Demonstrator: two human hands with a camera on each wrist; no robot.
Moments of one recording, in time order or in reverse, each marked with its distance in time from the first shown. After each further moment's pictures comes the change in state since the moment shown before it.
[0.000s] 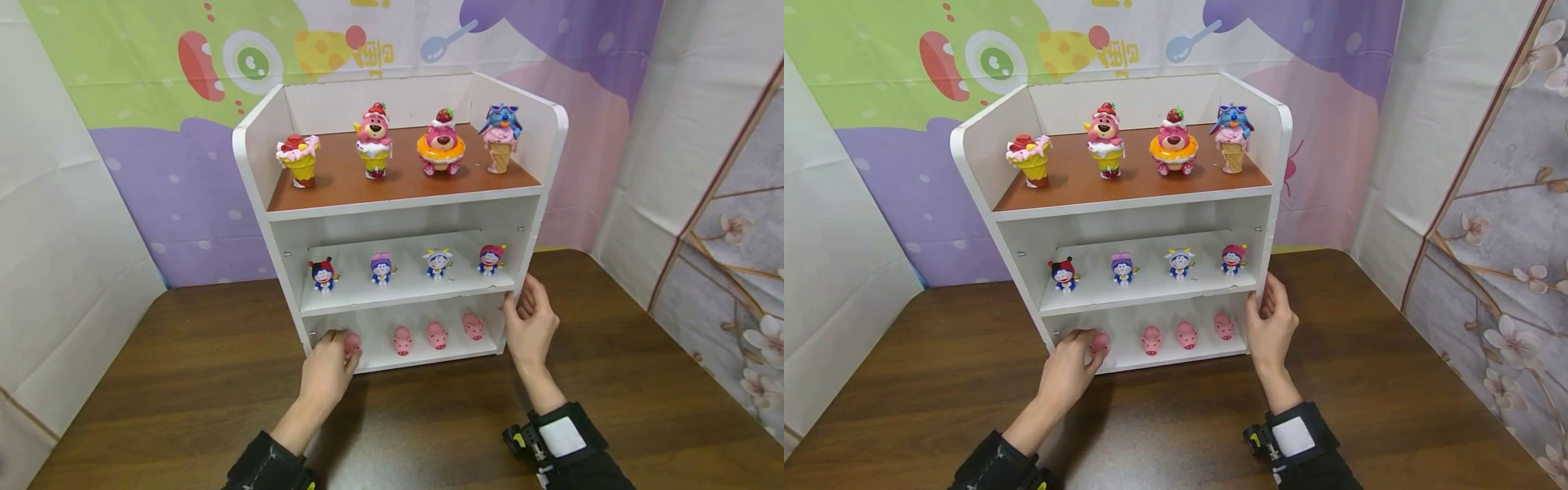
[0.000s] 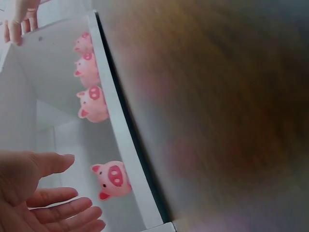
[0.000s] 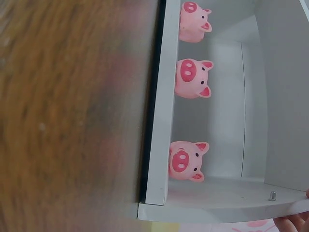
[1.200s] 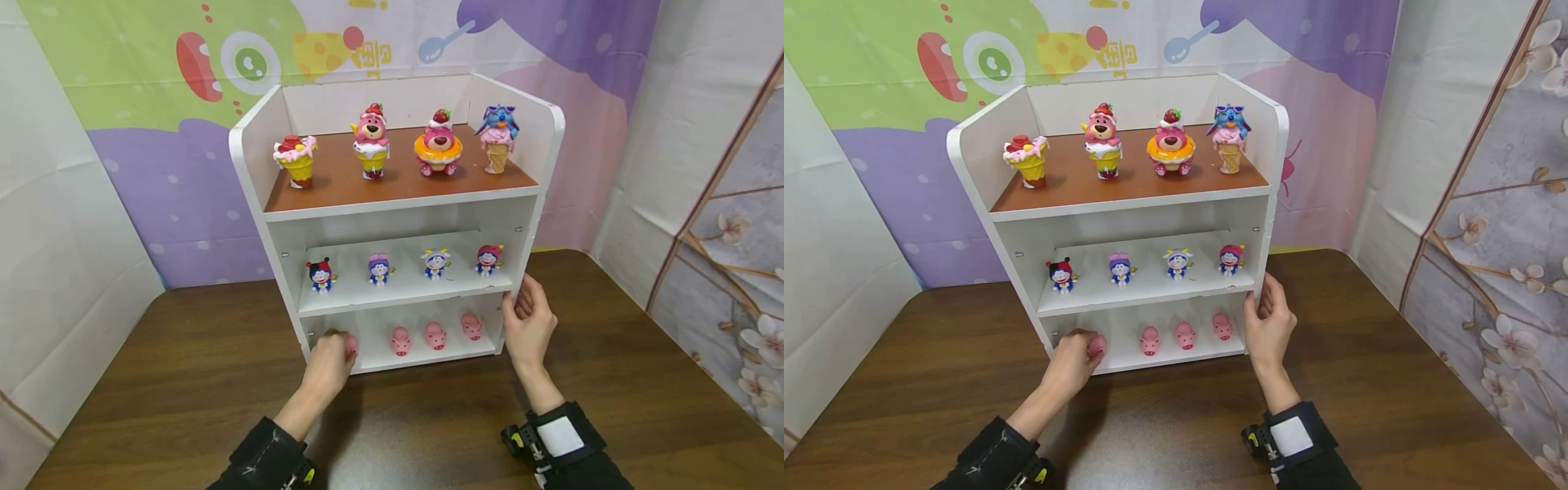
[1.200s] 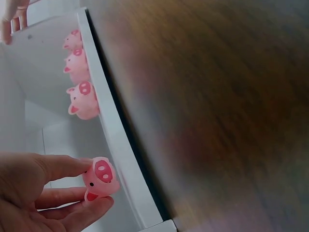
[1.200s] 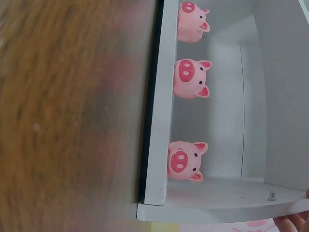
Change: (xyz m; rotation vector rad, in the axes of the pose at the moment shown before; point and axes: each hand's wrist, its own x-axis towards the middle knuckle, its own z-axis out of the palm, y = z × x) left_hand 0.013 -0.002 0.002 -0.021 -0.108 0.028; right_hand 0.001 -0.030 -0.003 -0.008 0.012 -0.011
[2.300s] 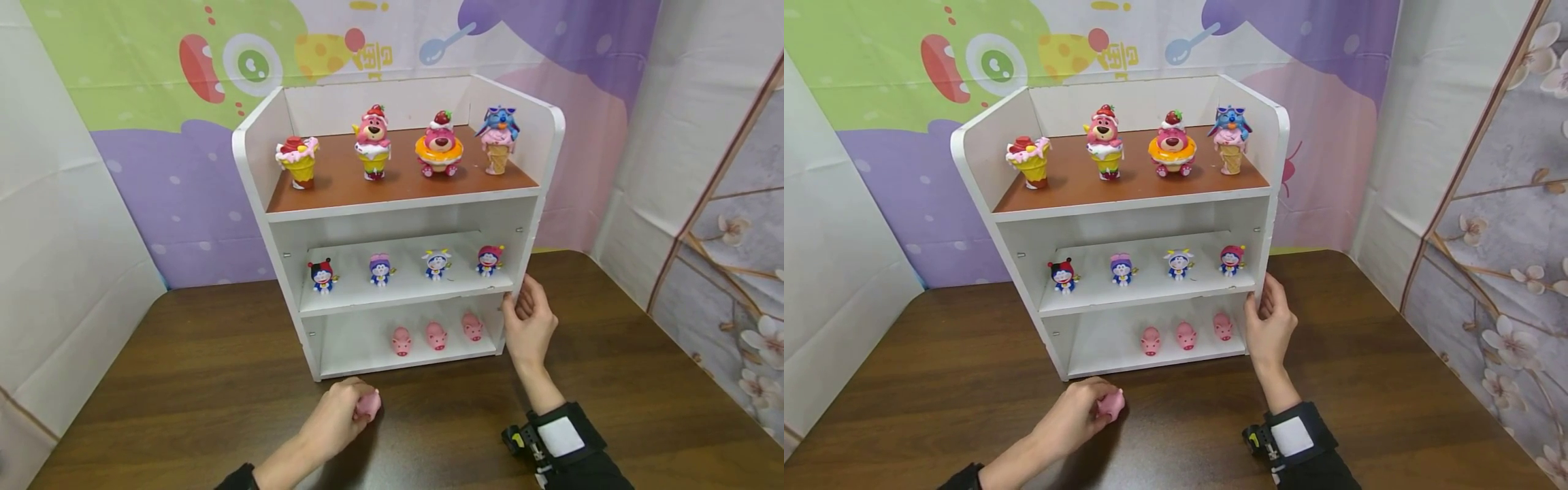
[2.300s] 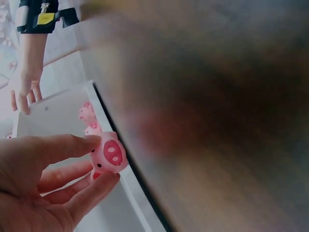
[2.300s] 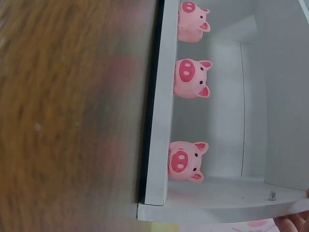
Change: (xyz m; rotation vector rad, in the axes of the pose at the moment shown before) left_hand -0.059 0.023 -0.010 -0.174 -0.109 0.287; right_hand -0.001 -0.004 -0.001 -0.001 -0.018 0.010
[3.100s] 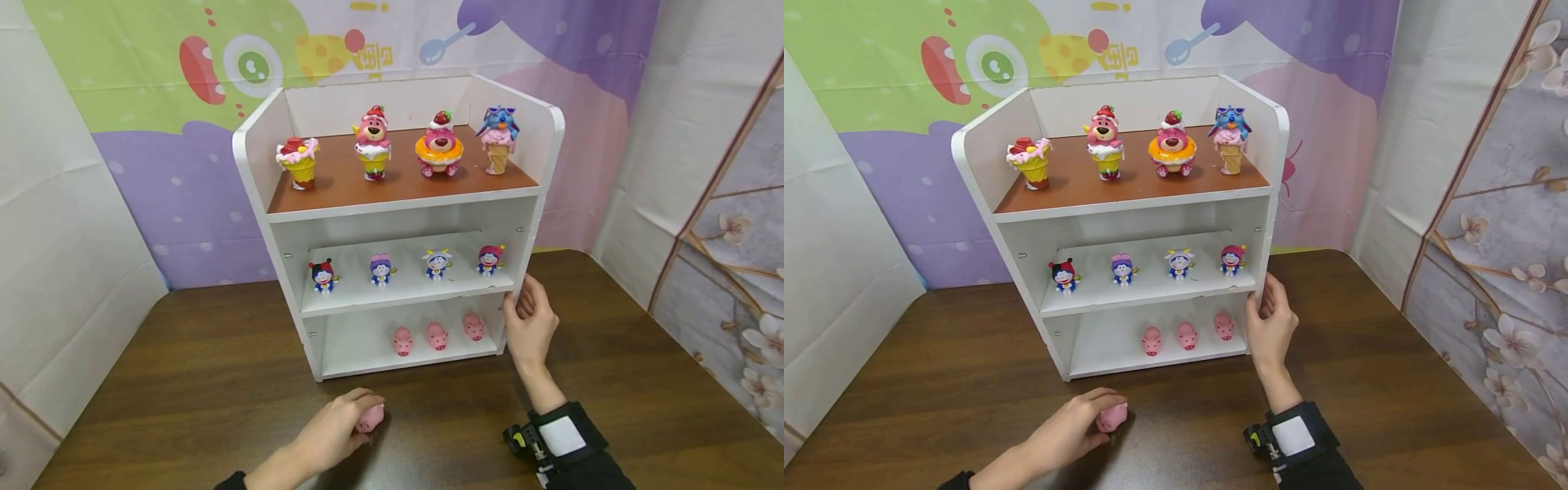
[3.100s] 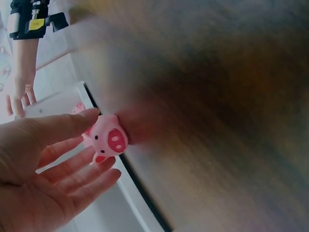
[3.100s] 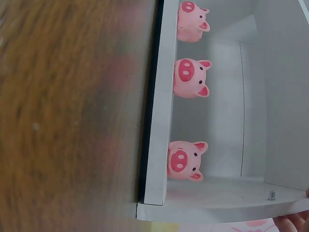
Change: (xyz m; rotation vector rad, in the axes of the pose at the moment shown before) left_hand -0.010 0.000 -0.007 0.034 -0.210 0.095; right_hand 0.001 0.000 0.000 -0.007 0.004 -0.007
